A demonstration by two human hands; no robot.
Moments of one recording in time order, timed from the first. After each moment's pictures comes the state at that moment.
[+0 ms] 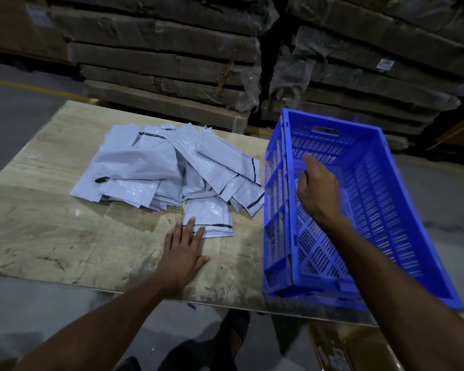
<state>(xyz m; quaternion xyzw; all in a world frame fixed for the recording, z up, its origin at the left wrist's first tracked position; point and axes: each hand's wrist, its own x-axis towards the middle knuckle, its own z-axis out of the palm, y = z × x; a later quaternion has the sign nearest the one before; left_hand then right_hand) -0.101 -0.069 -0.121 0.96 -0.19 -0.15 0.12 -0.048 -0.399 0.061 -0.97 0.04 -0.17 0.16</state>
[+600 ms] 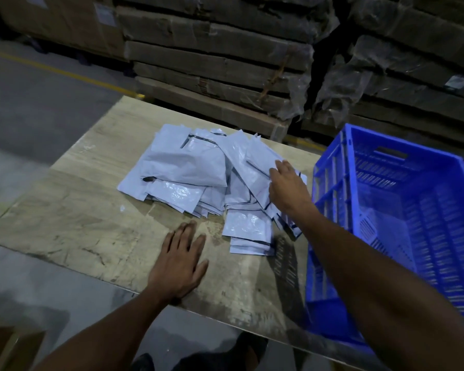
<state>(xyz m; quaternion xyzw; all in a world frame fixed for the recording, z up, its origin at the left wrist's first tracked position) -0.097 0.021 -0.131 0.98 -0.15 -0.02 0.08 0.069 -0.265 -0.011 -0.99 -0.11 -0.02 0.00</state>
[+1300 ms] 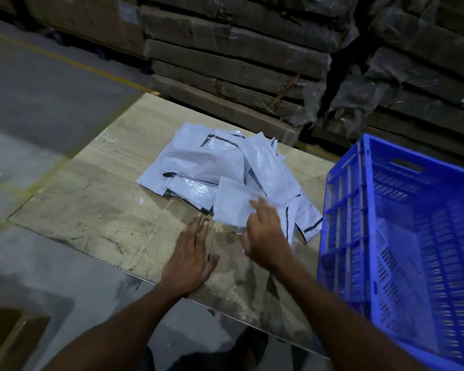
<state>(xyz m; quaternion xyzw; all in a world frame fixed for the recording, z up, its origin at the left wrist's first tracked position) -0.105 0.023 -0.135 0.95 -0.14 0.10 0.27 -0.041 -0.191 -0.052 -0.96 -0.23 -0.10 0.10</state>
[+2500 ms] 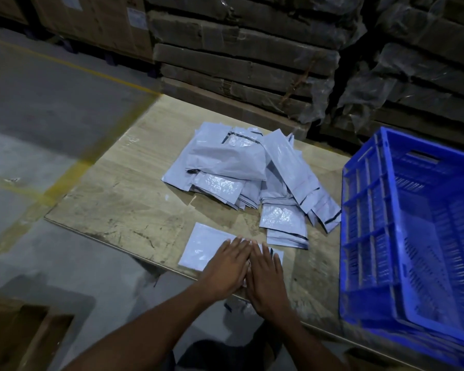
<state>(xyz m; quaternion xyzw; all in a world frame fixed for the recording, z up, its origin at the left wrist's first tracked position) -0.127 0.015 -0.133 0.94 -0.30 0.02 0.15 -0.160 -0.150 -0.140 -0.98 -0.12 0.01 0.16</state>
